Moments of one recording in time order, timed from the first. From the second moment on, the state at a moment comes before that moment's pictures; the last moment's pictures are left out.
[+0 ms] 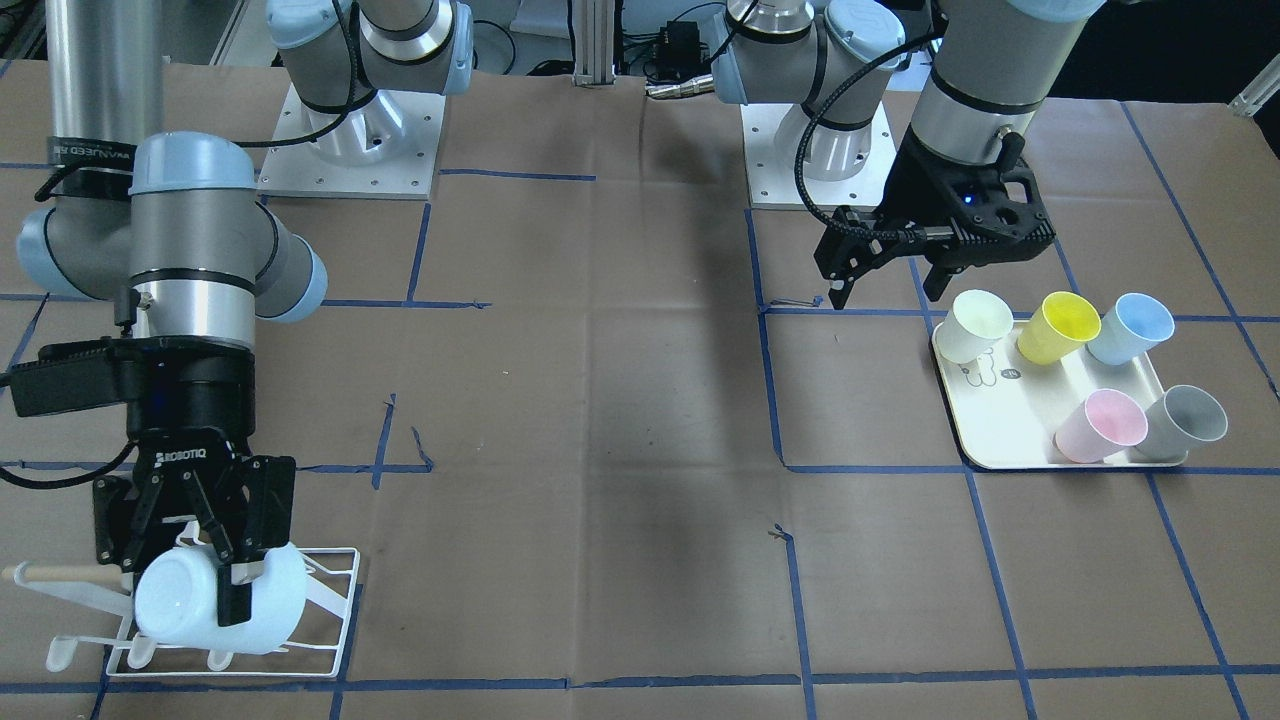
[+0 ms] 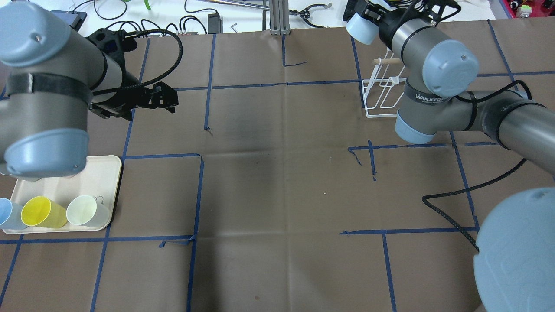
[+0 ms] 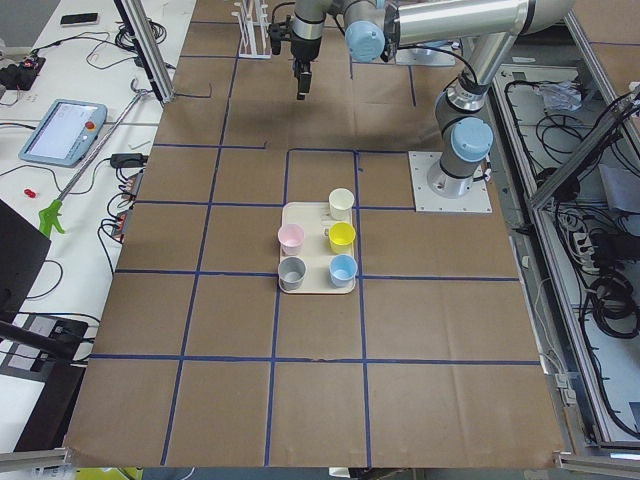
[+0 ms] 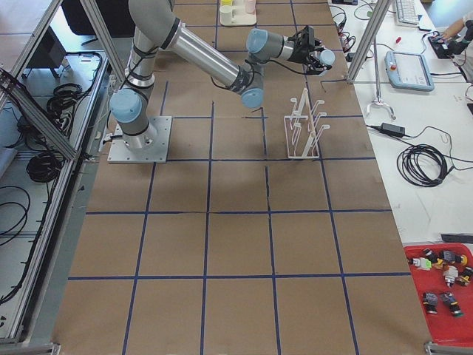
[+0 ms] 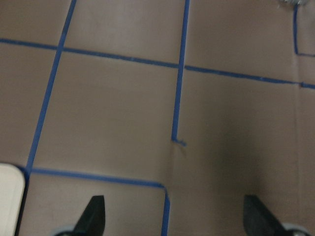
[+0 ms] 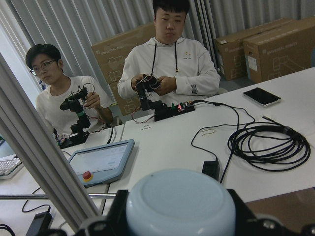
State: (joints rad) left arm -1.52 -1.51 -1.71 -1.41 1.57 -0.07; right arm 1.50 -1.12 1.78 -3.49 -1.41 0.22
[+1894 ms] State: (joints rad) left arm -1.00 -1.29 -2.00 -1.53 1.61 0.54; right arm 1.46 -0.99 1.85 -3.60 -1.49 0.10
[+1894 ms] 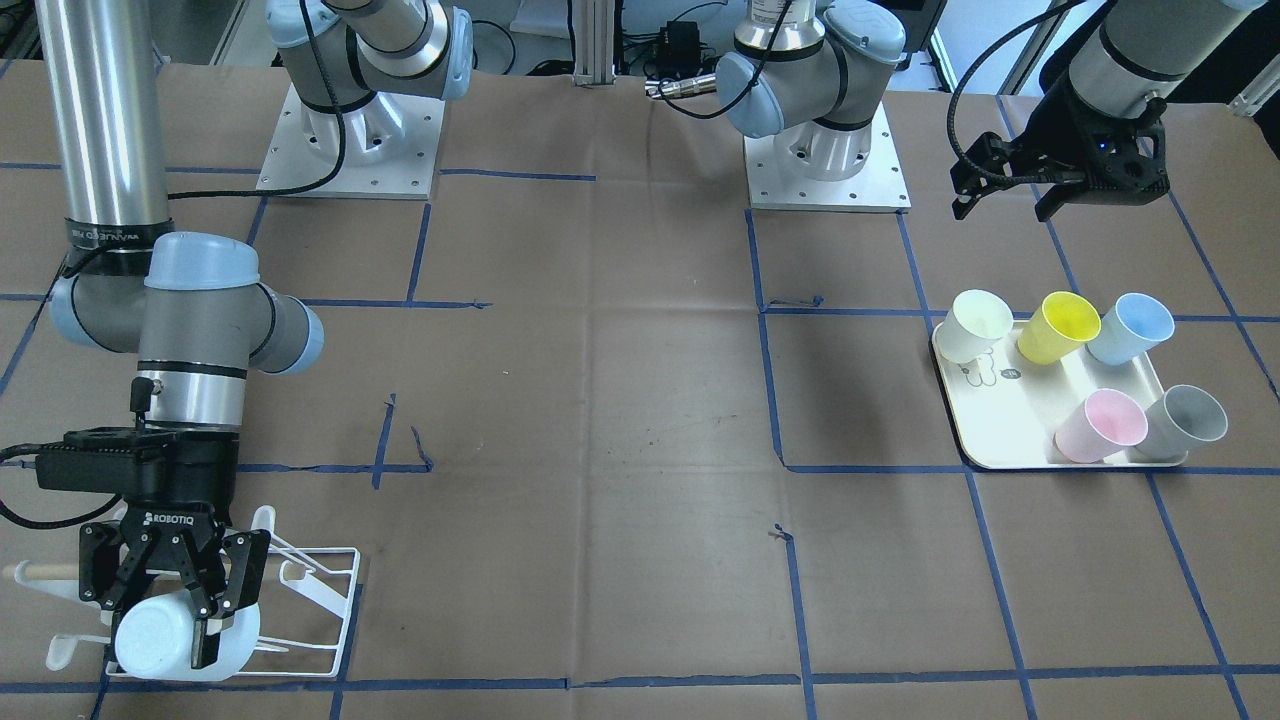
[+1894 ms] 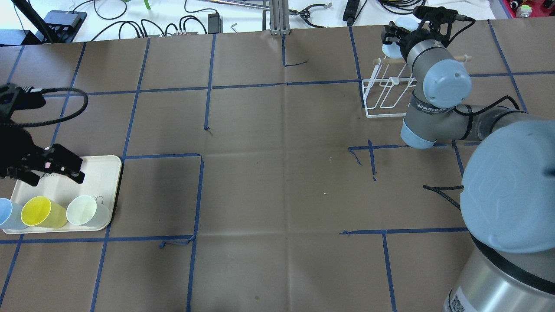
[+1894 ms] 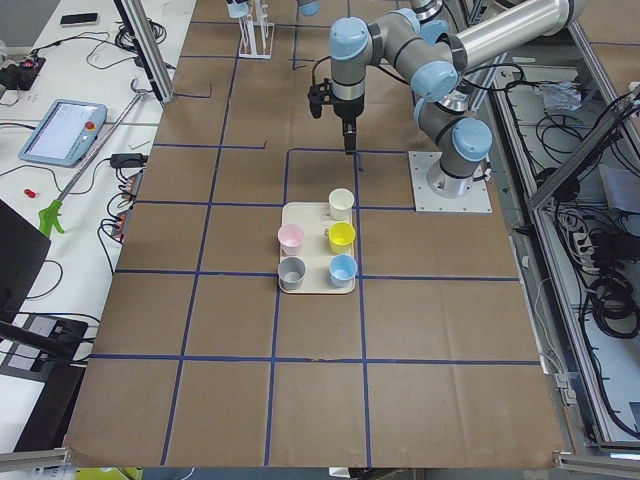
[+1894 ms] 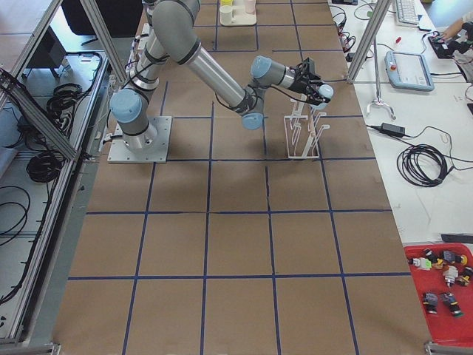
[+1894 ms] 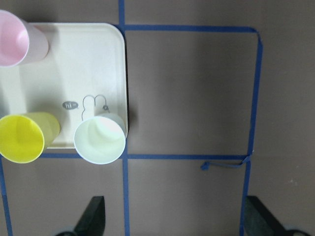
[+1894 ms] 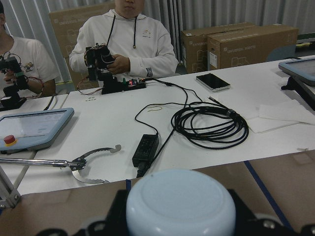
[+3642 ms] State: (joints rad) left arm -0.96 -1.53 -2.29 -0.98 1.60 0.58; right arm 1.55 -1.18 1.86 -3.57 -1.48 0.11
